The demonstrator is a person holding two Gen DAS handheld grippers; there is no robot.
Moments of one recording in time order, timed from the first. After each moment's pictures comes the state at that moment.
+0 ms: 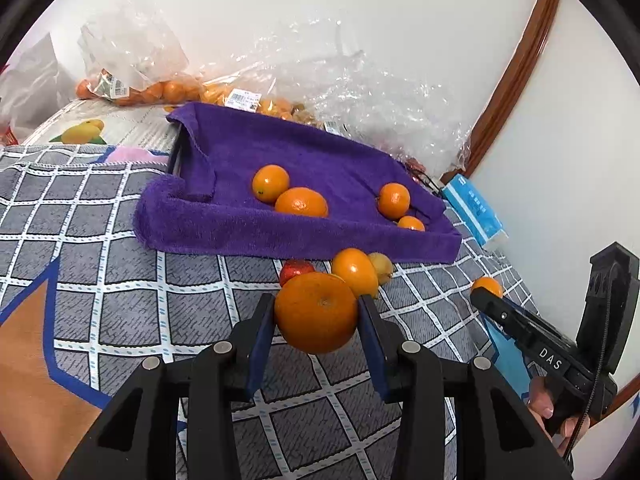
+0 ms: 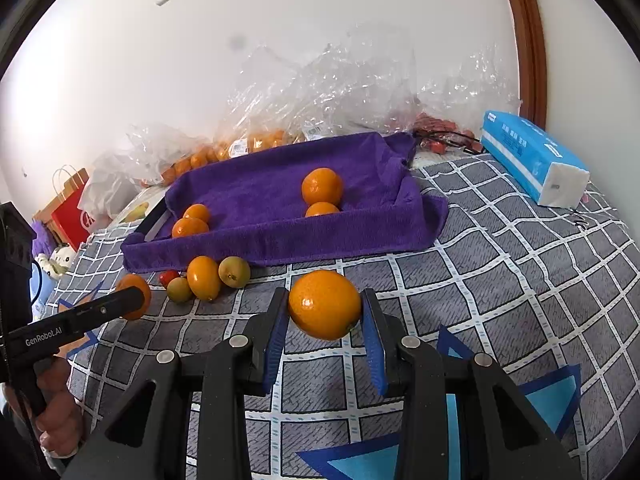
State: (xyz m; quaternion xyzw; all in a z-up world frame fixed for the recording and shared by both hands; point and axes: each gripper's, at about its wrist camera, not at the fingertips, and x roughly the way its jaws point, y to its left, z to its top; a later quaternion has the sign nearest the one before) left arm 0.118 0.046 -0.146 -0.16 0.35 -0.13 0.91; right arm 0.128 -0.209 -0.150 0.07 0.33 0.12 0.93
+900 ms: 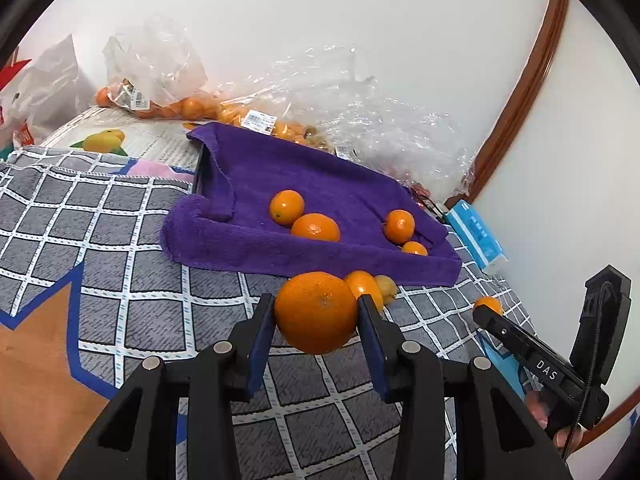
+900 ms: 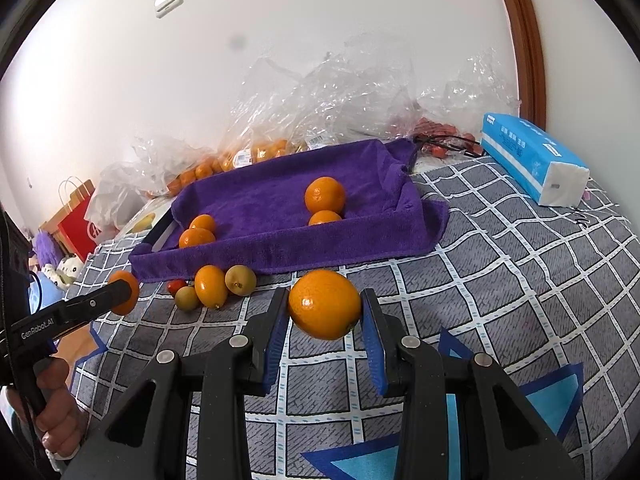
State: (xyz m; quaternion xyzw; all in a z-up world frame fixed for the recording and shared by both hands) left arm 0.108 0.060 -0.135 -0.18 0.33 -0.11 0.92; right arm 0.126 -0.214 -0.148 0.09 0.32 0.13 0.94
